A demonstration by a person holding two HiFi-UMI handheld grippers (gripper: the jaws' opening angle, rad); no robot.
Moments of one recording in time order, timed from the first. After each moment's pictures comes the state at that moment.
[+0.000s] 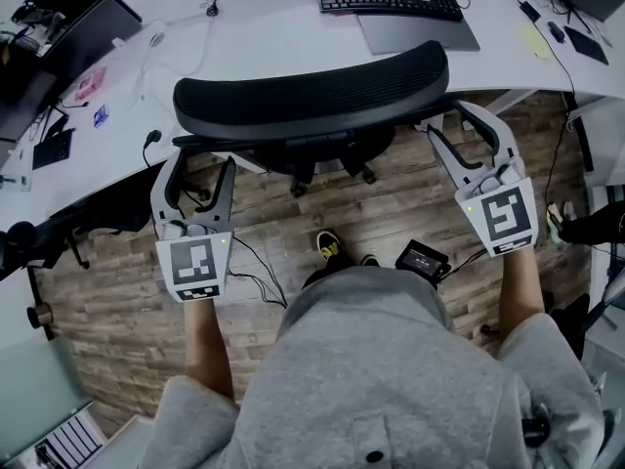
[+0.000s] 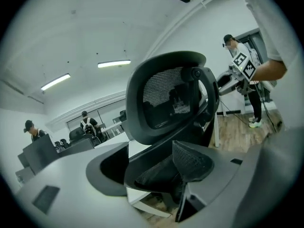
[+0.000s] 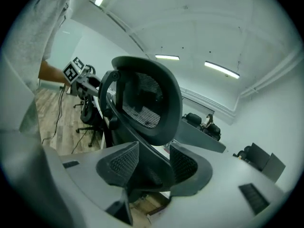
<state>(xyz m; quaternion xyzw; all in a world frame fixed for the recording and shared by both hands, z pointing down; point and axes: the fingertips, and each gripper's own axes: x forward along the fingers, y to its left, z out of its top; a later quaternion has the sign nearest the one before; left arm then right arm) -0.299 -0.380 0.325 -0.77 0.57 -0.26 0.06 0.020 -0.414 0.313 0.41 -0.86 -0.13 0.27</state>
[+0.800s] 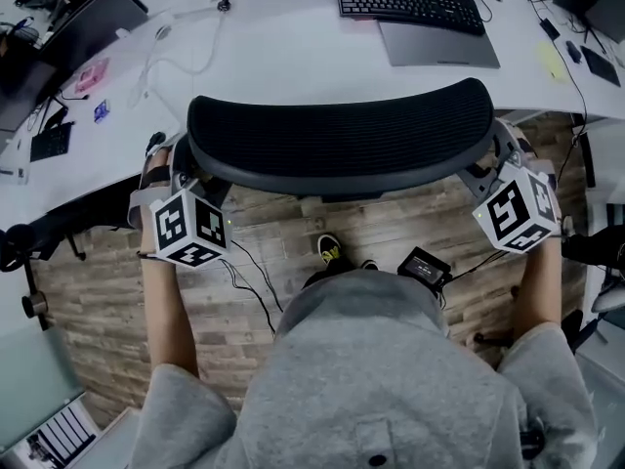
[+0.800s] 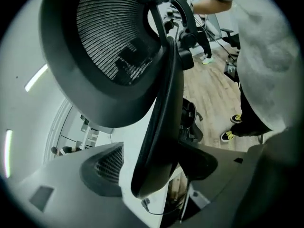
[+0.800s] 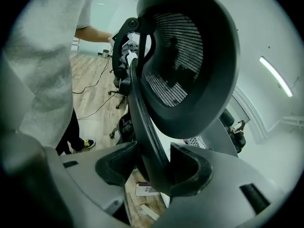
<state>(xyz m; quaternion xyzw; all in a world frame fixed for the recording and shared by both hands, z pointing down) -0.329 -0.437 0.397 -0.74 0.32 -0.57 0.16 0.010 -0.449 0.364 0.21 -0.82 -0.20 0.49</state>
